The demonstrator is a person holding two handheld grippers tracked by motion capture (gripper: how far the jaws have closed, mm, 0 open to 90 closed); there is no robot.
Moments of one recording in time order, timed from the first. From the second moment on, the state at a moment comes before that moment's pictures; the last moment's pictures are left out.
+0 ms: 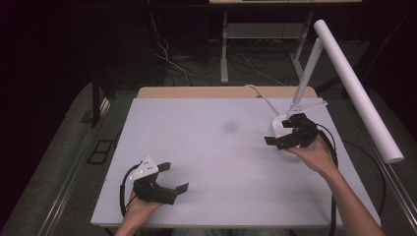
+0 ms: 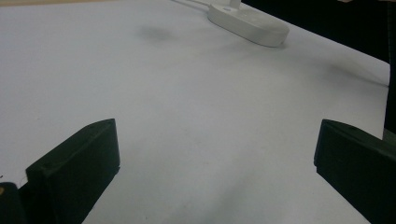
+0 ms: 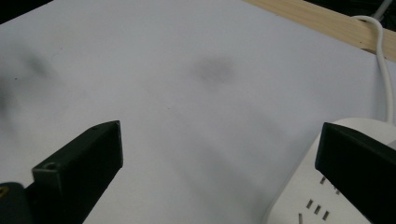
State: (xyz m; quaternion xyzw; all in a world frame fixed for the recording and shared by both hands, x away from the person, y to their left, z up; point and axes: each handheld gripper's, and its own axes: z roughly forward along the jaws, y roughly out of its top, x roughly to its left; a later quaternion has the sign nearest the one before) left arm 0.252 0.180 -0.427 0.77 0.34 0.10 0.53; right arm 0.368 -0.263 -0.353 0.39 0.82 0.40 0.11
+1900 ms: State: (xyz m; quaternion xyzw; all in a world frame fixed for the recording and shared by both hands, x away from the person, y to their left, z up) left arm 0.253 0.191 -0.425 0.77 0.34 0.11 0.53; right arm 0.437 -0.276 -0.385 0.40 0.83 0.32 0.19
